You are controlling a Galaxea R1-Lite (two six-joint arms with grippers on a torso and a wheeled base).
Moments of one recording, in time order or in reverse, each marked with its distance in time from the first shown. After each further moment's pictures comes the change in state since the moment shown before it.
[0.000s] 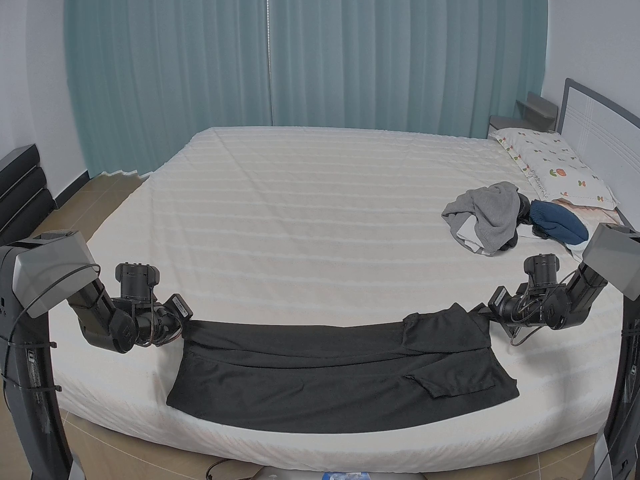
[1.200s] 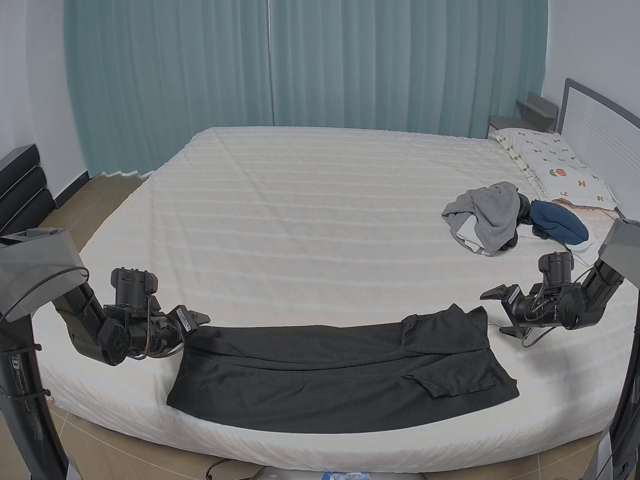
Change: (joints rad) left arm -0.059 -0.116 0.160 -0.005 -0.072 0.071; right arm -0.036 -0.098 0.101 -0.005 0.026 0.051
